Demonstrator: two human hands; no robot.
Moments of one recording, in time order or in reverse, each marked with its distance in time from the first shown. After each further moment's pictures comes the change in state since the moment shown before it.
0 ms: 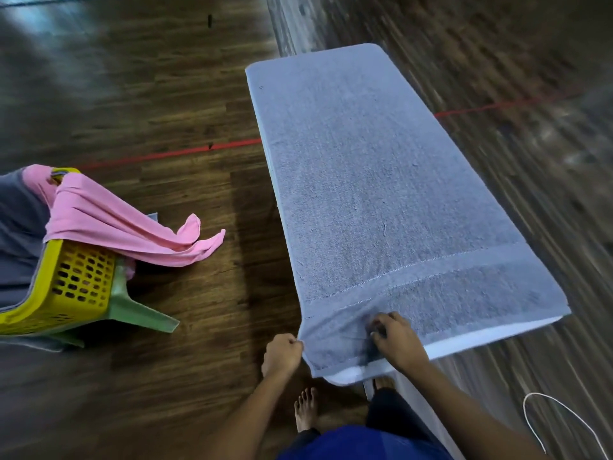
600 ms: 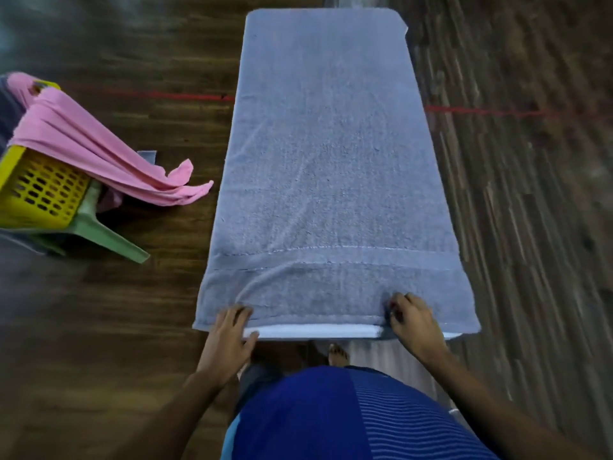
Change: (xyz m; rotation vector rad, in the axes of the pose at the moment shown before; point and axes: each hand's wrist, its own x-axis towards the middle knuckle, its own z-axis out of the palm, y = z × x) left_hand -0.078 0.034 0.148 0.353 0.323 0.479; right_hand 0.037 0.237 -0.155 -0.235 0.065 -0.253
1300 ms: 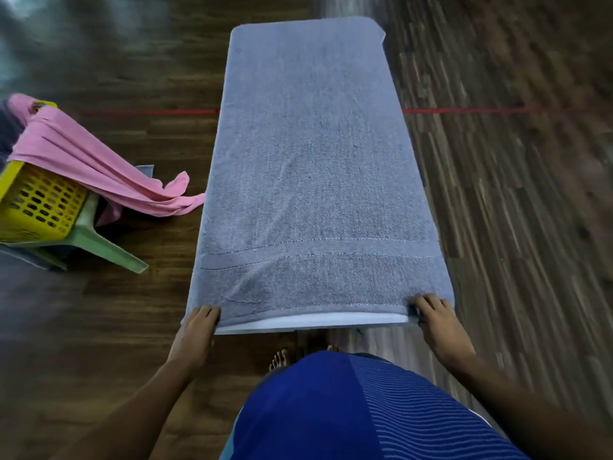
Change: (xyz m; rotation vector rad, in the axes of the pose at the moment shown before) left_hand -0.012 -0.003 -0.023 0.107 0.000 -0.013; right_hand -0.038 0.099 -0.011 -0.033 0.051 -0.136
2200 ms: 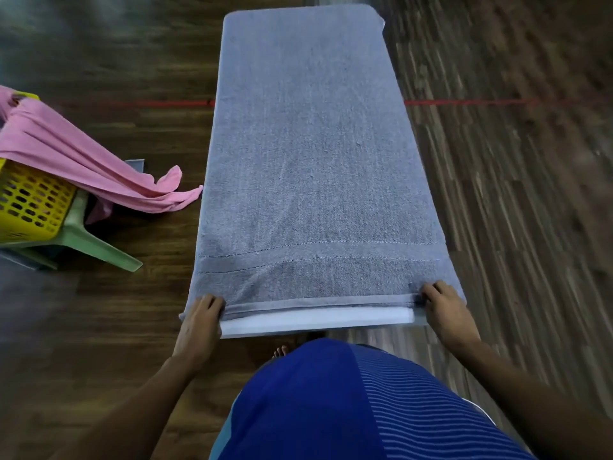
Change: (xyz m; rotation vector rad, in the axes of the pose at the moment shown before) left_hand 0.027 0.001 -0.003 0.008 0.101 0.041; right_hand 0.029 -0.008 -0.010 -0.097 0.079 0.080
